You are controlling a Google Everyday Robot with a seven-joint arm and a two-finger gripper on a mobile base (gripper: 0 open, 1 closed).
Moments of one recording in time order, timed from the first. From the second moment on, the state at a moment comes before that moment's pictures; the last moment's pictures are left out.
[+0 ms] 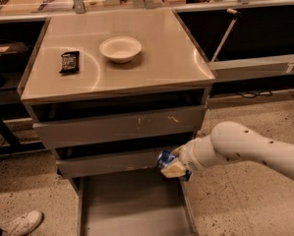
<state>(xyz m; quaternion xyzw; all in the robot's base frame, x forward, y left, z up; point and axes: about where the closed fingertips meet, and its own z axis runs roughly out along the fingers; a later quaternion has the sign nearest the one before) 0.494 -0.089 0.589 -0.47 0.83 0.19 0.25</state>
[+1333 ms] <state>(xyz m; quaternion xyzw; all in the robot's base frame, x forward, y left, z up) 0.527 -0.102 0.722 -0.48 0.82 0.10 0.30</state>
